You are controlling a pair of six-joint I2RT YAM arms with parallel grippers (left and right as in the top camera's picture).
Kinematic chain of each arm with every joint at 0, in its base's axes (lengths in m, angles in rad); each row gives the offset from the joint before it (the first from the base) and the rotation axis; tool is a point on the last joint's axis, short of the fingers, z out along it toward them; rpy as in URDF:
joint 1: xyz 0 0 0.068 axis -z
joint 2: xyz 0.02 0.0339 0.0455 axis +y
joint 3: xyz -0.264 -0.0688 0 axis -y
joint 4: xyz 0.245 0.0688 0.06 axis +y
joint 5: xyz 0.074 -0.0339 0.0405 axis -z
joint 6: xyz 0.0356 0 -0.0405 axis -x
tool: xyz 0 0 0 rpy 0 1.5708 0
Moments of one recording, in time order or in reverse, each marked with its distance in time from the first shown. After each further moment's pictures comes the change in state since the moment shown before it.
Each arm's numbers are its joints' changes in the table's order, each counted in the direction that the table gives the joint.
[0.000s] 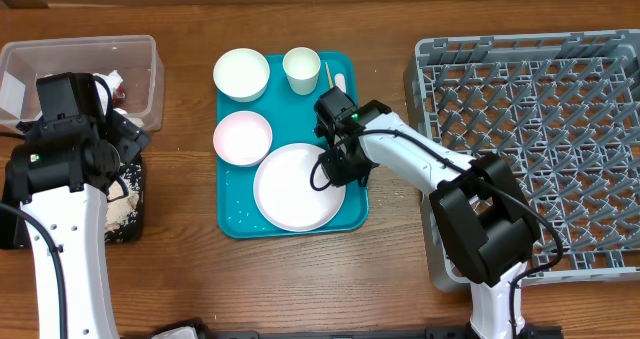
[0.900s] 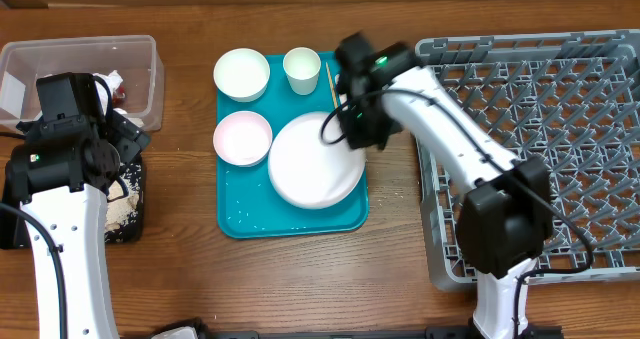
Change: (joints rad) left arm 0.000 0.000 0.000 0.000 0.000 0.000; right arm 0.129 -0.007 0.393 0.422 0.021 -0.006
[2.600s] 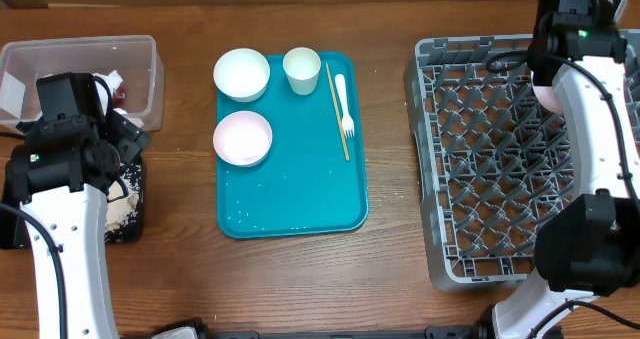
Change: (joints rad) left arm 0.000 0.000 0.000 0.002 0.000 0.000; right arm 0.578 -0.196 -0.105 -0.393 1.028 0.081
